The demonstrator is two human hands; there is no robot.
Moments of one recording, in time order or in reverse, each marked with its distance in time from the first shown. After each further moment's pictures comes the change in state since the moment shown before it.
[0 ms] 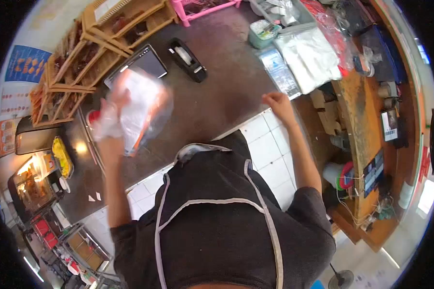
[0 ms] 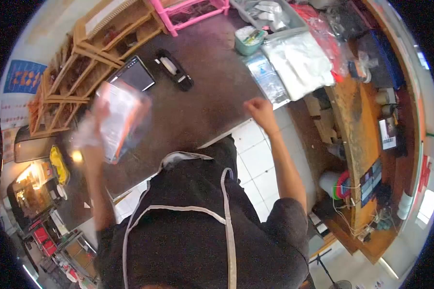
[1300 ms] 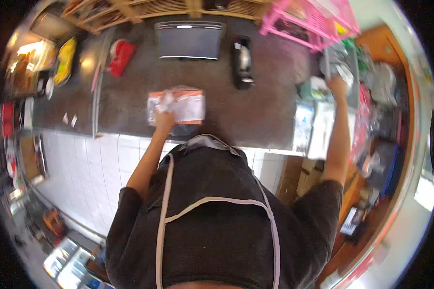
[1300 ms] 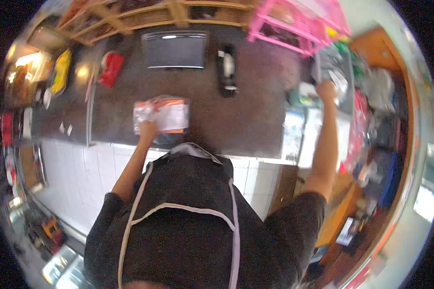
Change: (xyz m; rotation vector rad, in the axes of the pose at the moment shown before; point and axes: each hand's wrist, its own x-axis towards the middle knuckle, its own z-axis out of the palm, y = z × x) left_hand -0.169 -0.069 0.203 0.043 0.199 -0.810; right_hand 0.369 -0.086 -0.069 -1.373 0.061 -0.532
